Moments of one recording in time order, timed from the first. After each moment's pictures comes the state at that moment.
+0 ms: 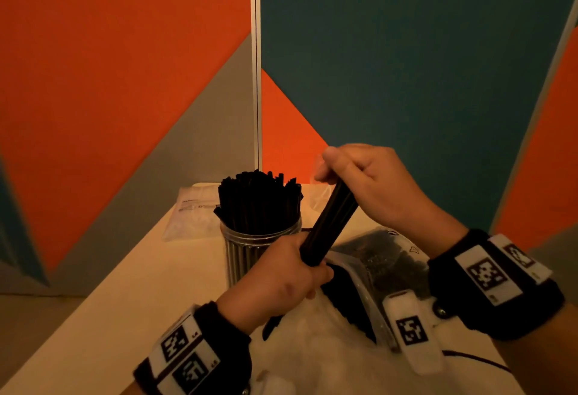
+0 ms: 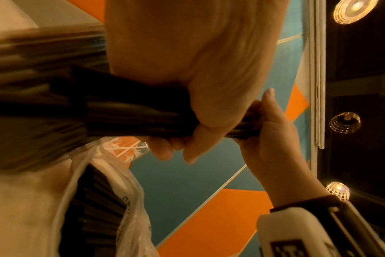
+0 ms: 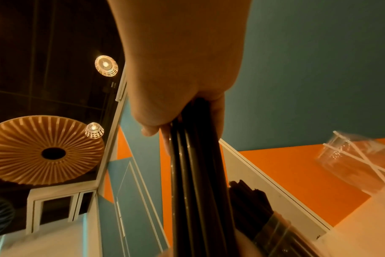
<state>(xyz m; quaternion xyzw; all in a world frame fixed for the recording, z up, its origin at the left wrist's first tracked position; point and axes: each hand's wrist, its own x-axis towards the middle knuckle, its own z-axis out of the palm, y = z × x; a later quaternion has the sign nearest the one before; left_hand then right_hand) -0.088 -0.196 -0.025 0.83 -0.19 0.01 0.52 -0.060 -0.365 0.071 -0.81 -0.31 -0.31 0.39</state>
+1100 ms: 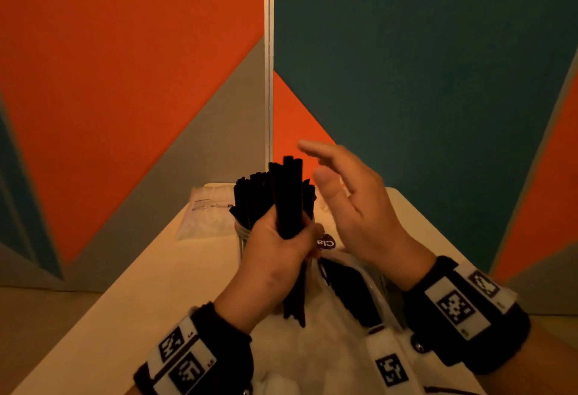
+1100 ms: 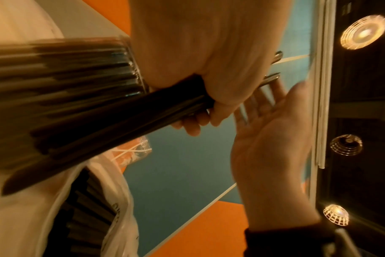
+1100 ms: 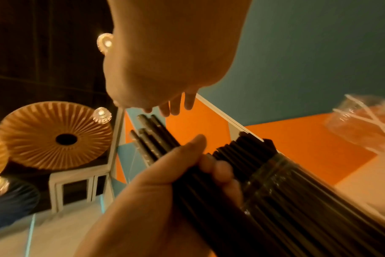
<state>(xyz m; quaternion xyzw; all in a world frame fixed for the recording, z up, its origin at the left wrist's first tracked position) -0.093 -0.183 -0.013 0.67 -0.17 0.18 0.70 -0.076 -0.318 0.044 -0.73 -0.40 -0.38 0.41</state>
